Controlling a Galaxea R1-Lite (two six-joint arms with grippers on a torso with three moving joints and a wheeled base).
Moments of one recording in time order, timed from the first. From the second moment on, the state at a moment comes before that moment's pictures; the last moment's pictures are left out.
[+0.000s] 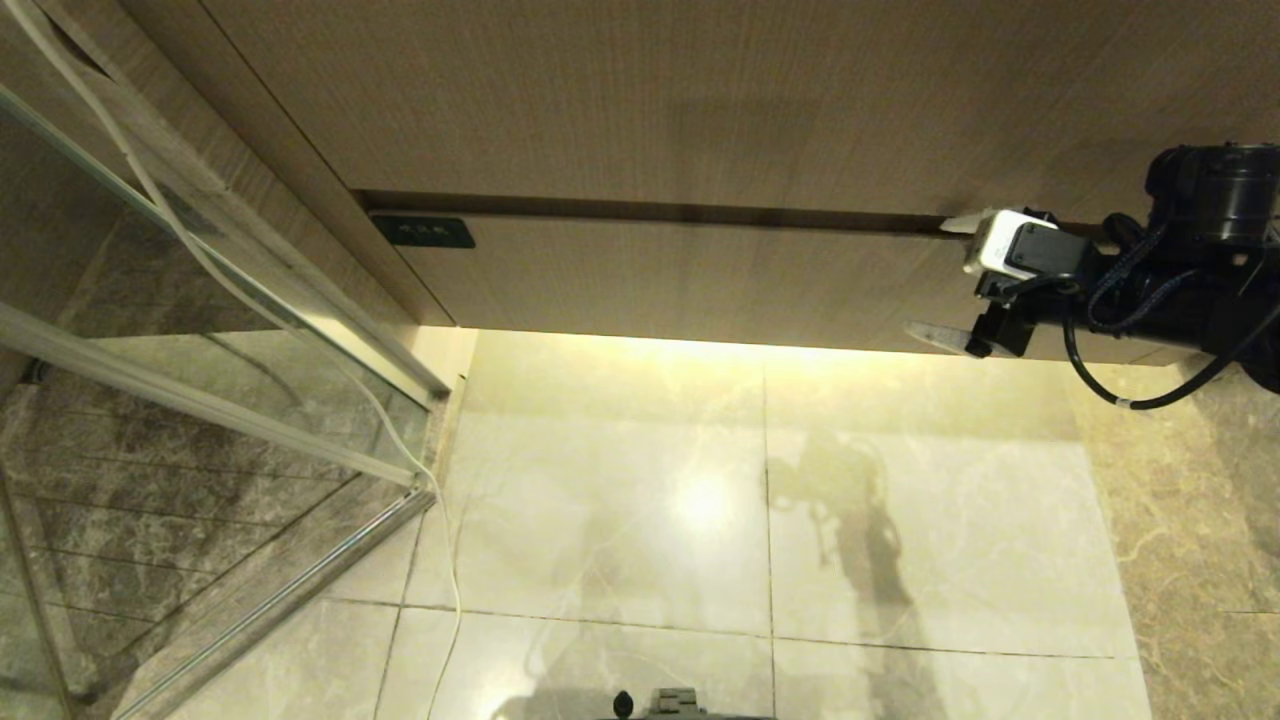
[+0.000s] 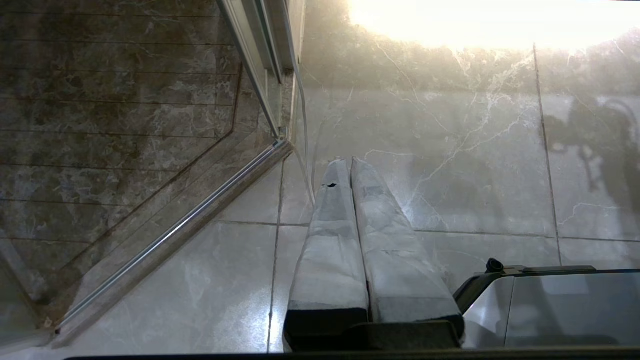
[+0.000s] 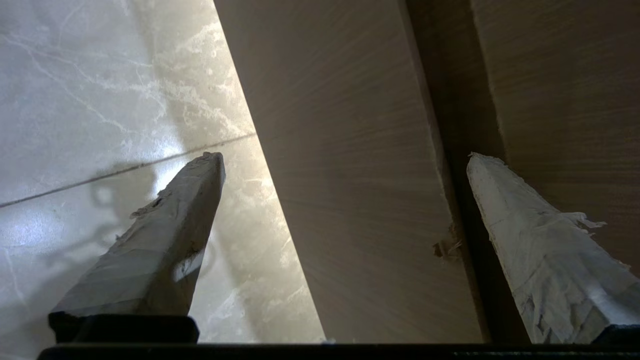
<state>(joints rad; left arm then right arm) 0.00 0.00 0.00 0.00 0.00 0.00 0.06 1.74 -1.16 -0.40 0.44 -1.14</state>
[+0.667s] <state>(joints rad) 0.00 0.00 0.00 0.00 0.00 0.00 0.06 1.83 -1.20 -0.43 0.39 -1.13</state>
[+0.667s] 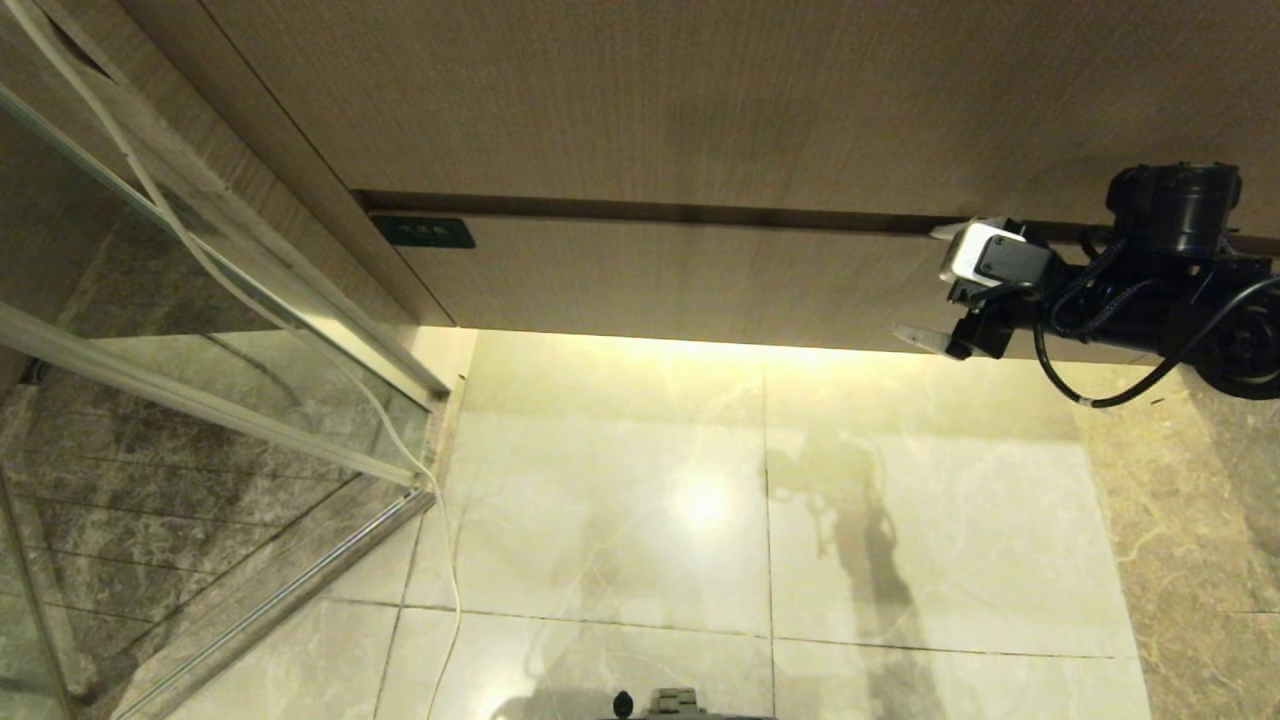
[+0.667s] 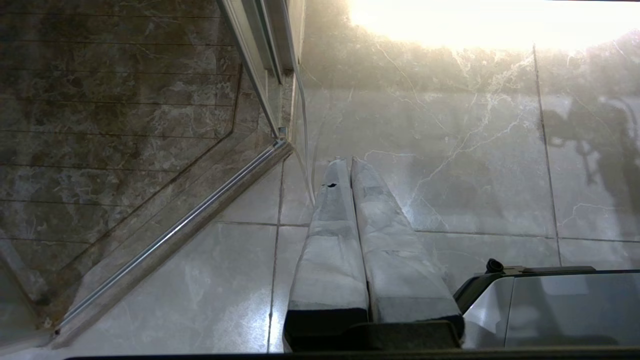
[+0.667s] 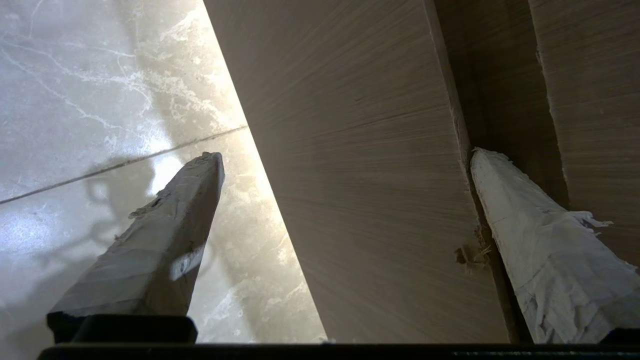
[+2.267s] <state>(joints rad) 0.00 0.00 0.00 0.00 0.00 0.00 0.05 1.75 -1.10 0.06 0.27 -0.76</state>
